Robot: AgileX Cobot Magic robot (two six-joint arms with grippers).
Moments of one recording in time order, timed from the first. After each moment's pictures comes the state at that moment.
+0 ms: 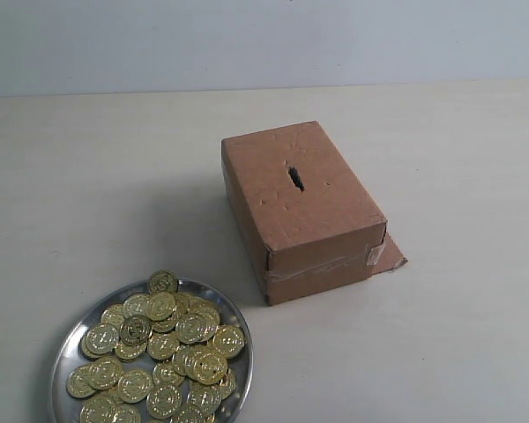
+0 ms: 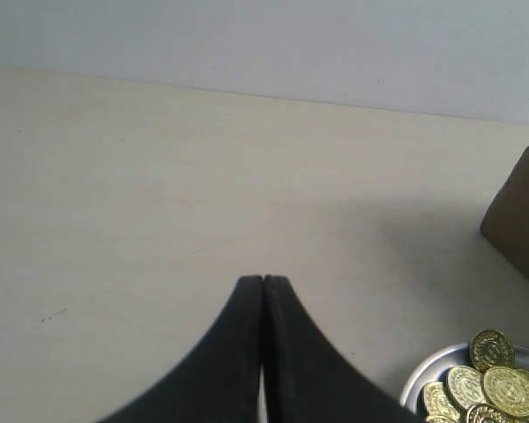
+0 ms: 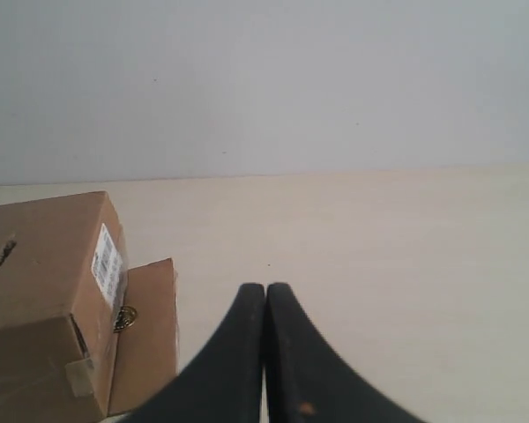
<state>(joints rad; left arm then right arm) -0.06 0.01 0.00 -0.08 0.36 -0.03 0.05 0.00 -0.01 0.28 0.25 -0.19</state>
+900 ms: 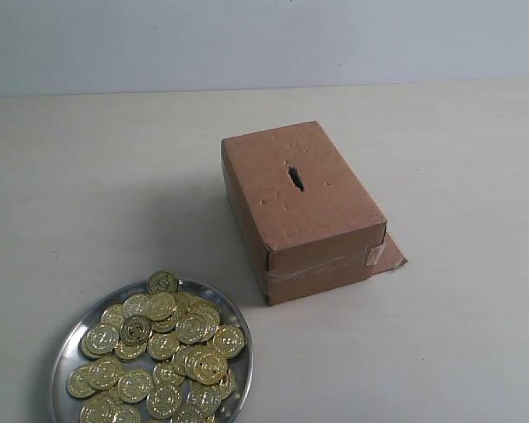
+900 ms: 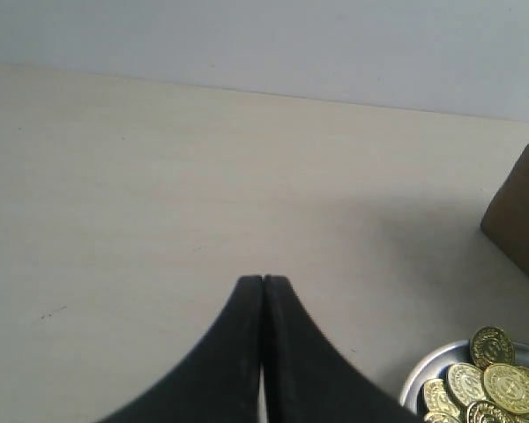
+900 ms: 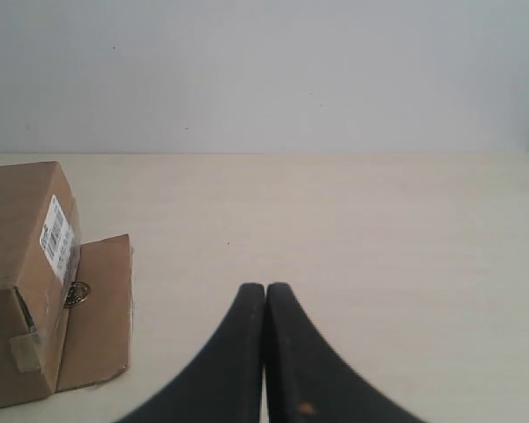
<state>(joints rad) -0.06 0.01 0.00 -0.08 0.36 -0.03 0.05 0.00 -0.01 0.00 0.28 0.01</state>
